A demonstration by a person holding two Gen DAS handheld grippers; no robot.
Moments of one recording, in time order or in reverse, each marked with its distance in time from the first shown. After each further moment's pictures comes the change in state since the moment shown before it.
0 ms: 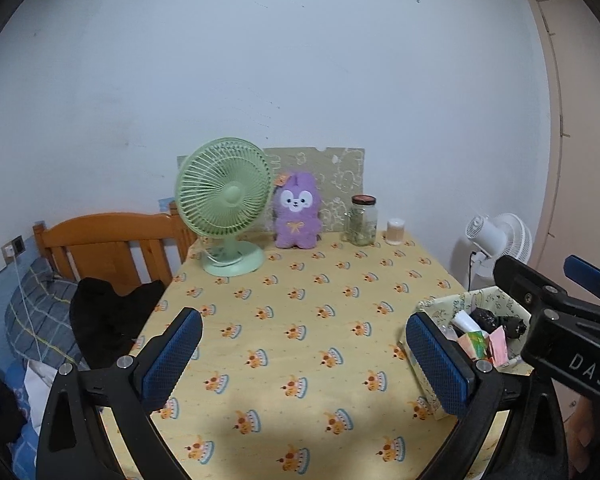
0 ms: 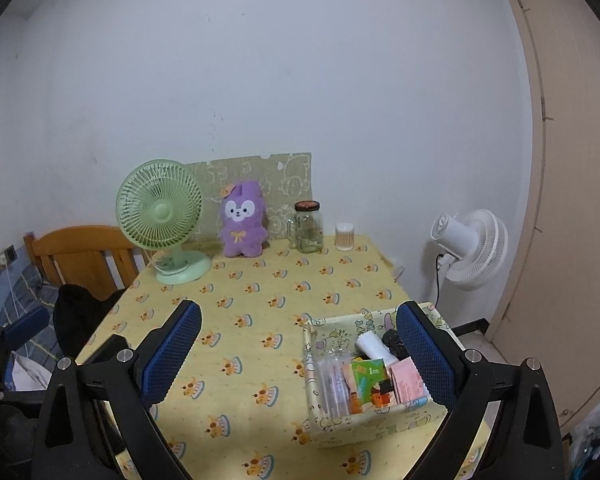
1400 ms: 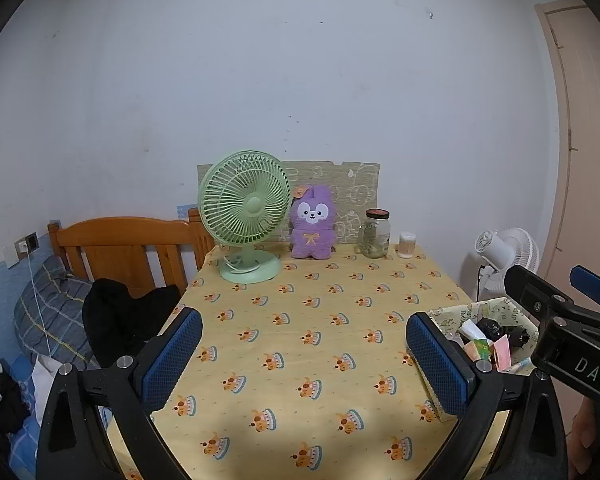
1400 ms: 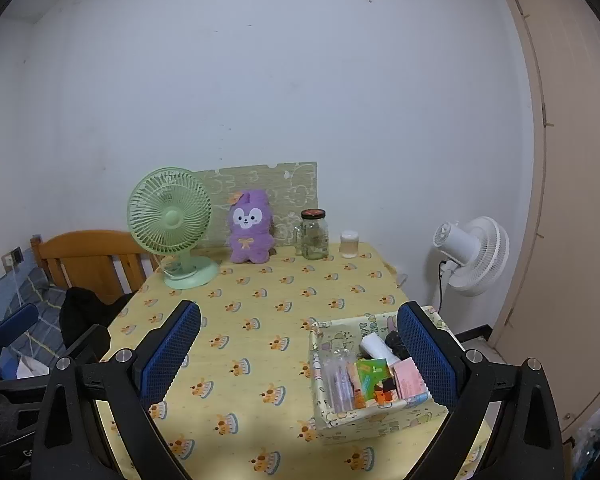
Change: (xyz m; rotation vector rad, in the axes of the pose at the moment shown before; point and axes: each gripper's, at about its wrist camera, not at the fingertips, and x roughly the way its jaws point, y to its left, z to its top) left arm -0.021 0.015 -0.003 -0.027 -0.040 0.034; right arm -0.016 0.003 0.000 -0.004 -0.028 0.022
